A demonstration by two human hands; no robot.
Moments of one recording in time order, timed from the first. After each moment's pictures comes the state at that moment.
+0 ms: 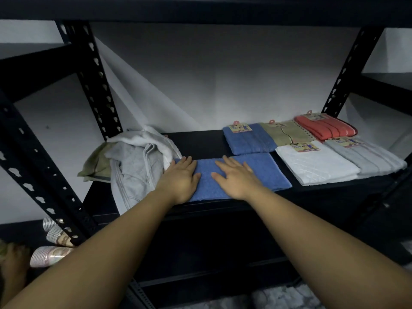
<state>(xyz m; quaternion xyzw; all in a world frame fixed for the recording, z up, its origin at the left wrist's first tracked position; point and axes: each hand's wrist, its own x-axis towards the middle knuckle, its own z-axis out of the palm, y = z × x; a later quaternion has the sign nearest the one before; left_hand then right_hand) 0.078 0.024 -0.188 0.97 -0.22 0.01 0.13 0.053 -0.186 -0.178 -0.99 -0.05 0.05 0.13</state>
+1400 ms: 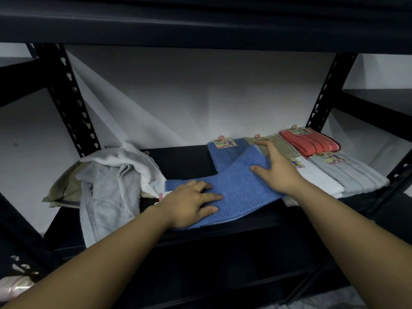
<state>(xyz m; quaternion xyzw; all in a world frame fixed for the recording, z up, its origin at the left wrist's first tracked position) 0.087 -0.029 -0.179 0.90 -0.42 -0.02 0.08 0.042 -0.314 -0.104 -0.93 0.01 -0.13 0.33</state>
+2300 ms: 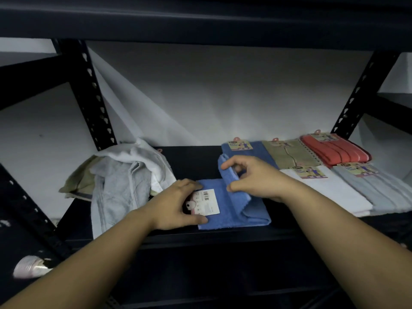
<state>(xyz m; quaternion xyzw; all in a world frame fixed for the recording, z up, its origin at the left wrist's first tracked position) 0.086 0.020 -0.182 0.91 -0.34 0.01 0.24 0.066 -0.249 -0.090 -0.91 -0.11 0.07 0.39</state>
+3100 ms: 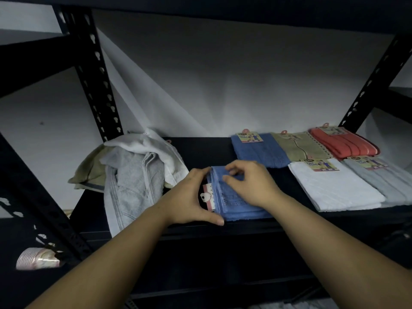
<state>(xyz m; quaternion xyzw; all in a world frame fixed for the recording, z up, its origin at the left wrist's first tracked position) 0.077 0.025 -0.185 0.87 -0.29 -0.04 0.38 0.065 -0.199 -0.142 -0.94 -0.05 -0.06 0.32</state>
